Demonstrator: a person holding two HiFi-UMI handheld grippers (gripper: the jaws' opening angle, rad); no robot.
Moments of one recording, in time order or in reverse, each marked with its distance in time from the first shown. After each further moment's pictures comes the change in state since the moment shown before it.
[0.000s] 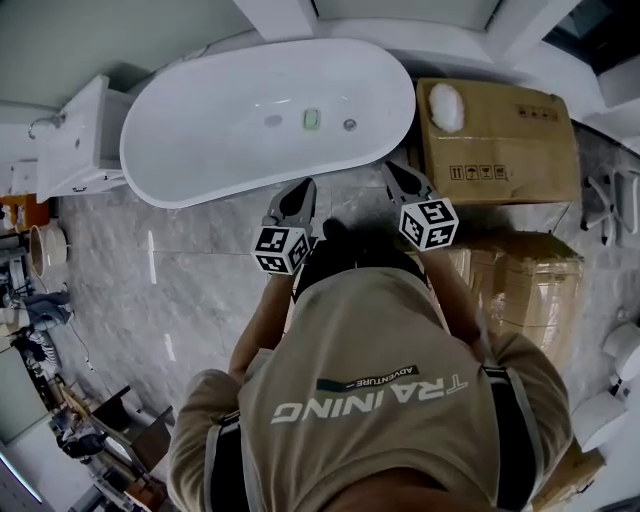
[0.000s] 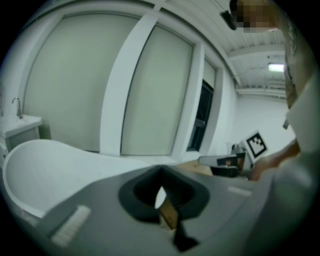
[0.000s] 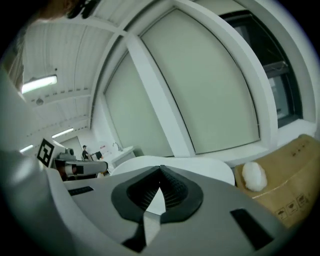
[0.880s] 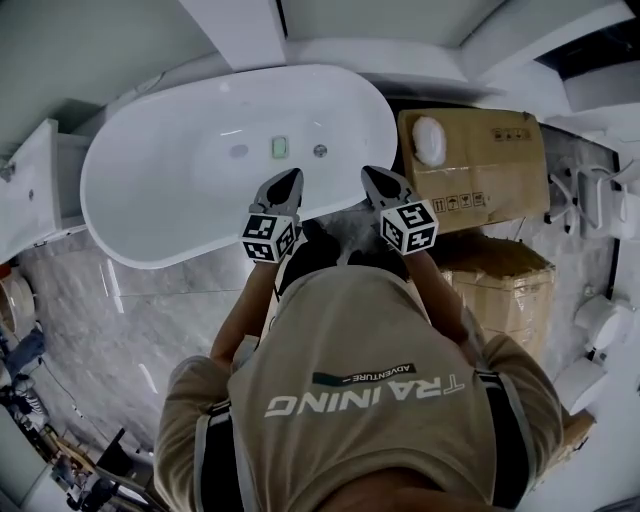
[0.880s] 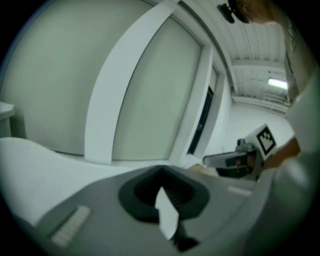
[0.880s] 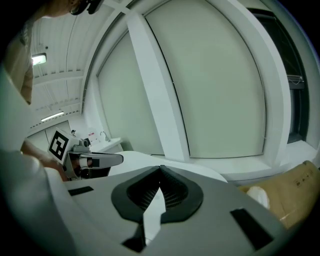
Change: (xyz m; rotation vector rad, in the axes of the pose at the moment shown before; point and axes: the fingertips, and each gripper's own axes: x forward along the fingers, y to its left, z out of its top) left arm 0.145 0.128 0.053 -0.030 0.022 -0.172; right arm 0.150 -0.028 0.058 -0.070 0.111 -0.100
